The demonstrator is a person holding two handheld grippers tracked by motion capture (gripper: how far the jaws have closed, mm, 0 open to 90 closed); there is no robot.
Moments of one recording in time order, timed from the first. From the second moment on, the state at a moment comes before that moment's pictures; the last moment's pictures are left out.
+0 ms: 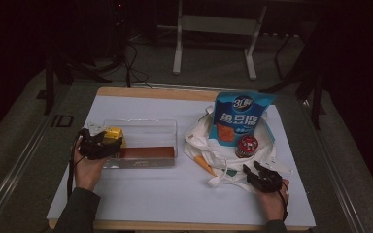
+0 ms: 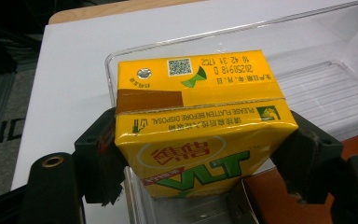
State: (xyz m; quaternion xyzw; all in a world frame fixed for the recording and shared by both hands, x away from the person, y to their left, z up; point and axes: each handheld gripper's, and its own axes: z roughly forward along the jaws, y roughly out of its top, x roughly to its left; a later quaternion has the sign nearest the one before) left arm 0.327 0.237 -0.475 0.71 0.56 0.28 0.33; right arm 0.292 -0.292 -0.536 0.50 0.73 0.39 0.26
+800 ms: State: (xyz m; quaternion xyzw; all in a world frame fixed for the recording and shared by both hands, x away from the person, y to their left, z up) left arm 0.323 0.246 -0.460 0.72 0.53 0.27 0.36; right arm 0.292 -0.293 -0.536 0.50 0.73 0.39 0.26
